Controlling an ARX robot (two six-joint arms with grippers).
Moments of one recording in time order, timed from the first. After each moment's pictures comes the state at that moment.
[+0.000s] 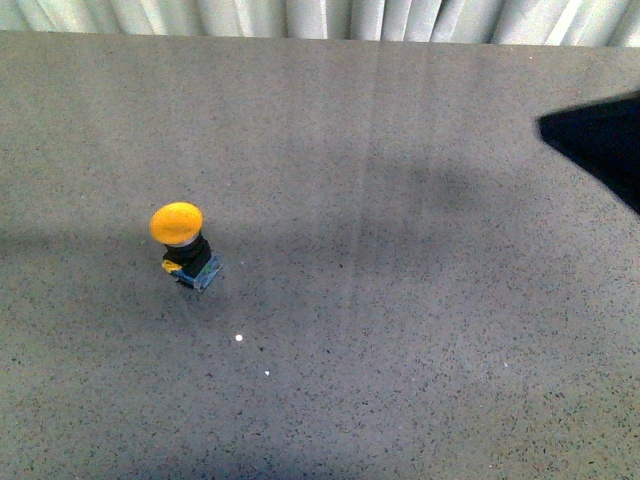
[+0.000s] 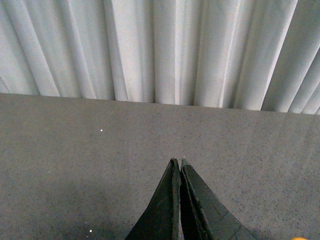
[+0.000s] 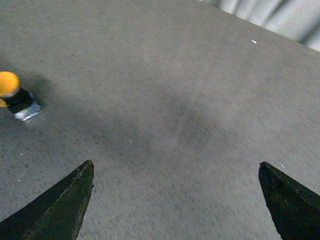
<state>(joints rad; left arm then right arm) 0.00 0.91 0.11 0.79 0.00 -0.01 0.21 1.15 0.54 0.11 -0.06 -0.20</state>
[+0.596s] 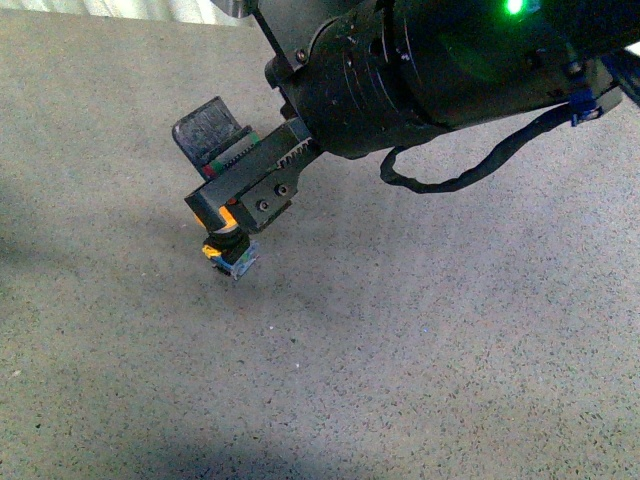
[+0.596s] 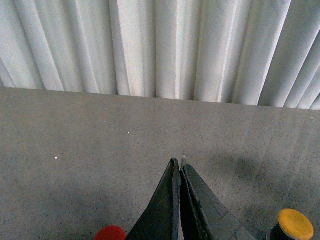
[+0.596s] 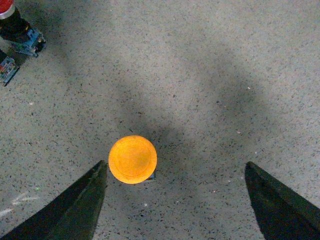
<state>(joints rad) 0.00 0.54 0.01 0.53 0.00 -0.01 0.54 1.88 1.07 0.17 -0.19 -0.28</state>
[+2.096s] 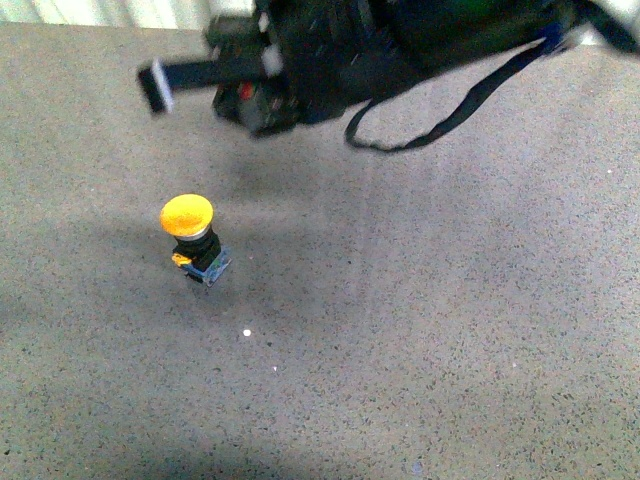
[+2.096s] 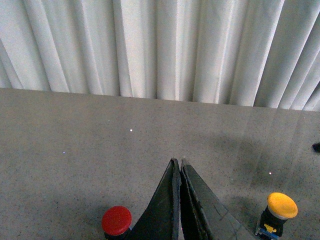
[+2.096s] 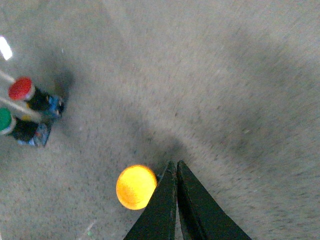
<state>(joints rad) 0.00 0.02 0.01 0.00 0.00 -0.01 0.45 1.85 1.10 0.20 -0.32 0.05</state>
